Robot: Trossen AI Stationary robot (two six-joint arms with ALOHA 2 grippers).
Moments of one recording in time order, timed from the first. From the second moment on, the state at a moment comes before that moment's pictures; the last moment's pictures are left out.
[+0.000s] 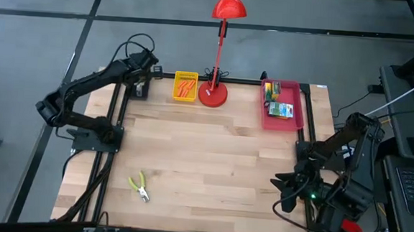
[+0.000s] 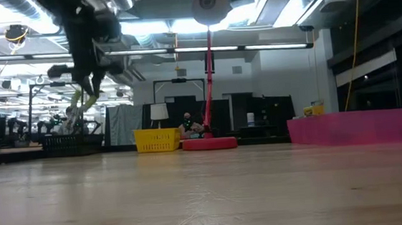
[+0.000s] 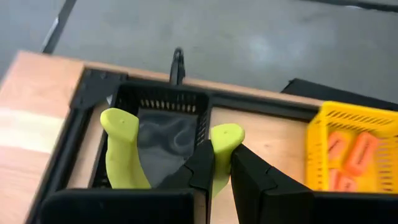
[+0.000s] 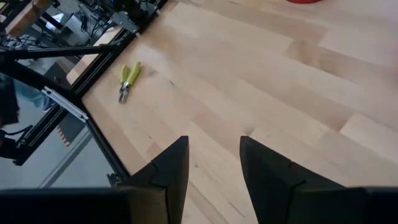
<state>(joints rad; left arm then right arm) 0.85 1.26 0.98 -0.77 -0.48 -0.80 1.10 1.50 1.57 -1.52 0.88 2.01</state>
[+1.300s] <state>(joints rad) 0.93 1.25 0.81 -0.36 -0.35 -0.84 1.12 1.50 1.57 -1.54 0.93 2.14</state>
